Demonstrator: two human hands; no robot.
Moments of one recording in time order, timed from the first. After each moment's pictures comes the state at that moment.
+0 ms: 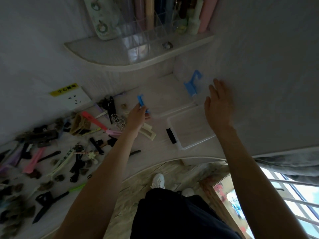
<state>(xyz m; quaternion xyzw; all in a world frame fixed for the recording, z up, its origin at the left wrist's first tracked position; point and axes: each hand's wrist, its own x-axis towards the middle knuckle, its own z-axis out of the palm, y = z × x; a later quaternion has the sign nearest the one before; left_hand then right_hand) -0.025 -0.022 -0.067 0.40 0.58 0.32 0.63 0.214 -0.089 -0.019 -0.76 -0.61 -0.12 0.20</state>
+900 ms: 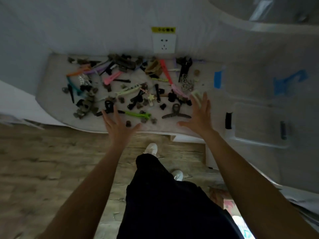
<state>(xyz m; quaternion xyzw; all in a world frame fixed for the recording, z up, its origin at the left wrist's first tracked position) -0.219 -0.259 -0.134 0.38 0.89 0.20 0.17 0.031 -0.123 -0.111 -0.57 -0.76 0.30 0.03</state>
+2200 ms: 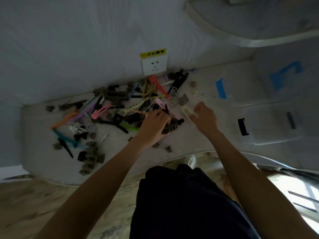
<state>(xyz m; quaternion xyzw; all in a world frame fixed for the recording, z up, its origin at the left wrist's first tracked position) -0.236 -0.109 -0.102 0.86 0.48 0.11 0.14 -0.025 -0.081 -0.094 -0.72 -0.60 0.32 0.12</state>
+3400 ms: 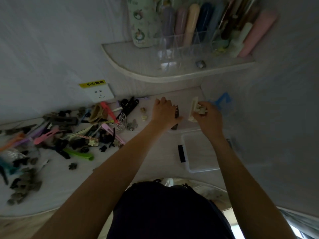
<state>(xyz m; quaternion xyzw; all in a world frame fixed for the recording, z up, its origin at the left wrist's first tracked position) 0.010 0.015 -0.045 0.81 0.58 -0.05 0.05 0.166 -0.018 -0.037 -0.72 -0.56 0.28 0.31</state>
